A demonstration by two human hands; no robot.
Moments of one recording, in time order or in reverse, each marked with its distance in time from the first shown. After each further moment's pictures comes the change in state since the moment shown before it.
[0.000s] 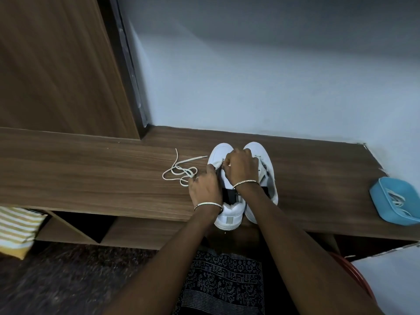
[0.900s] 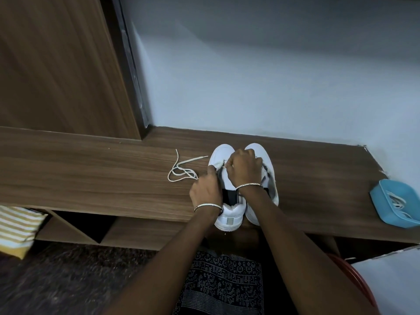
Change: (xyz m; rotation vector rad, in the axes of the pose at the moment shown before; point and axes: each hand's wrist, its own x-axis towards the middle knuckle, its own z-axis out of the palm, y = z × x) left_hand -0.003 0.000 -0.003 -0.088 -0.093 -0.086; right_hand -0.005 0.001 -0.009 -0.018 -0.017 0.040
